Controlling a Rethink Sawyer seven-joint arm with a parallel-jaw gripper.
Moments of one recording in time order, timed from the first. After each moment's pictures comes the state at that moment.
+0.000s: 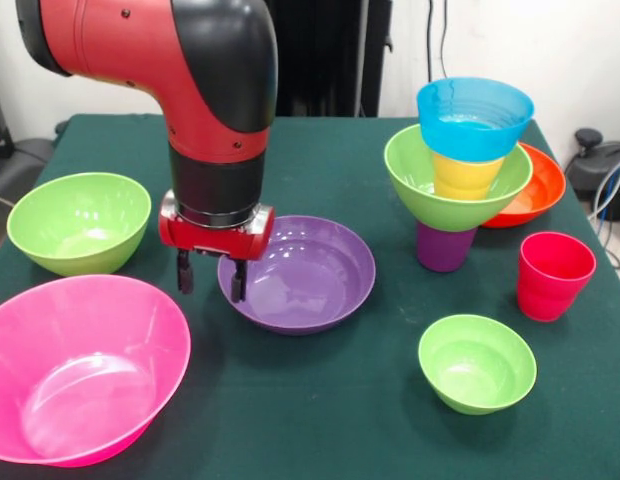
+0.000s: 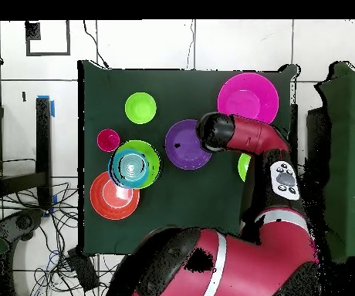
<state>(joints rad) -0.37 -0.35 0.00 1.28 -0.14 0.59 1.67</state>
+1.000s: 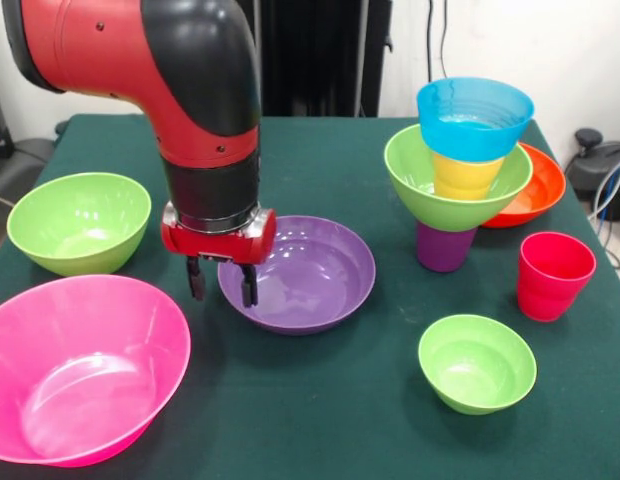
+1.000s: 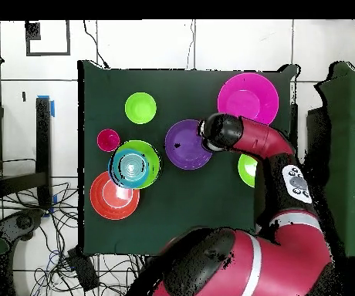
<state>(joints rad) -0.47 -0.36 0.12 1.33 -0.11 0.59 1.67</state>
